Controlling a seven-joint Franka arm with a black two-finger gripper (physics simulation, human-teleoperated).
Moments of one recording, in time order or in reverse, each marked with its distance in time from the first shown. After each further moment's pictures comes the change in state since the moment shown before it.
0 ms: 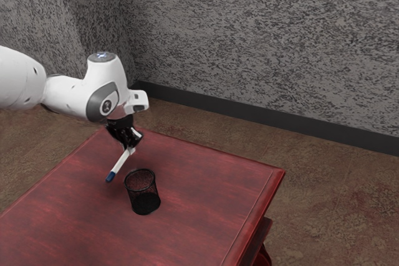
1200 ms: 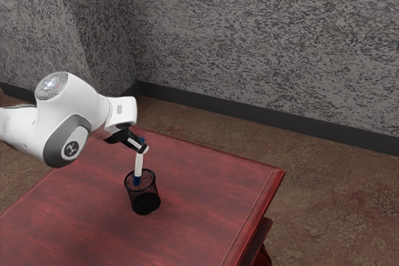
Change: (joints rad) arm -0.002 -0.547 -0.206 -0.562 -0.037 0.478 0.072
